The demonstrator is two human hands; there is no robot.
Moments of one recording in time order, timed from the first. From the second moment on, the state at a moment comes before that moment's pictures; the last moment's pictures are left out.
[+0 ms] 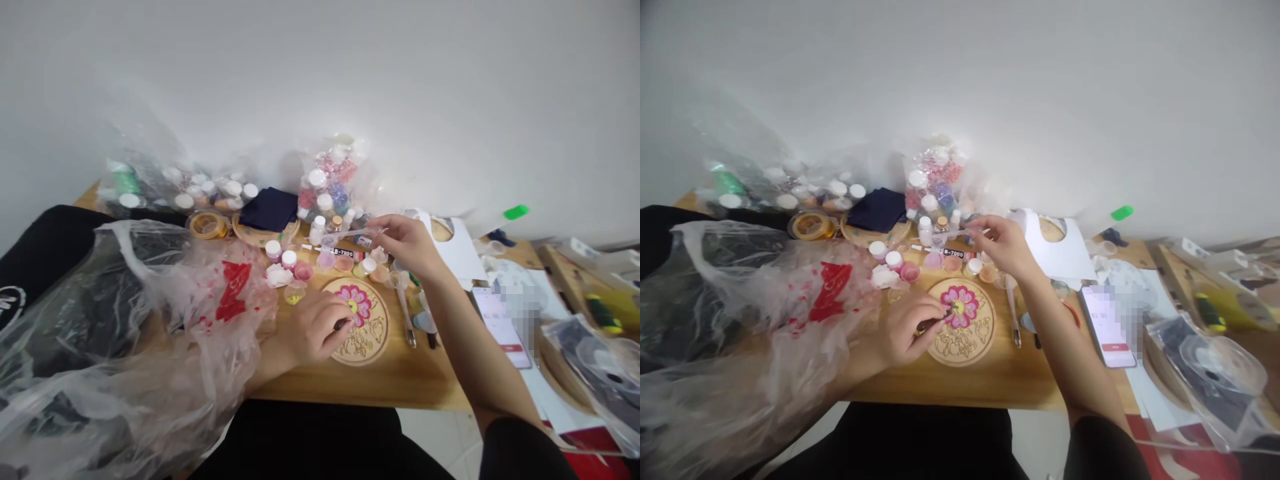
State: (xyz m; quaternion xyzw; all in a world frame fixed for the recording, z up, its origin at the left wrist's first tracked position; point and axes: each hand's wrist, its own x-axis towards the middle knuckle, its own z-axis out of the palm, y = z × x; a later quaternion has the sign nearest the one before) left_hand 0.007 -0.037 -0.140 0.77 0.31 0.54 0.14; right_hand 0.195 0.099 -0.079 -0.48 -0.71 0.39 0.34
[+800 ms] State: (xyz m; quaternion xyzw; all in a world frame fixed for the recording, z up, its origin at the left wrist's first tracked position) left_hand 0.000 -0.033 -0.135 0.78 0.33 0.51 0.16; right_hand 0.190 0.053 -0.059 -0.45 -0.84 0.21 0.22
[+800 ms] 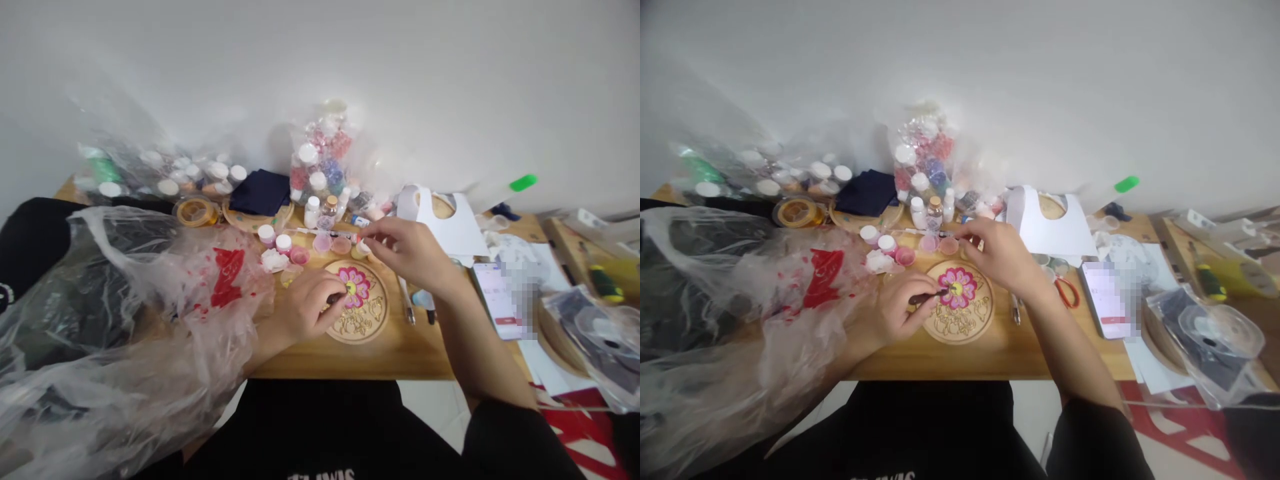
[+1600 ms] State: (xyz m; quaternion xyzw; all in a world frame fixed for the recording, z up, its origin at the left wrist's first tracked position) left_hand -0.015 -0.022 -0.113 0.84 0.40 0.35 0.06; right_hand 0.203 -0.051 -0.124 -0.50 -0.76 0.17 0.38
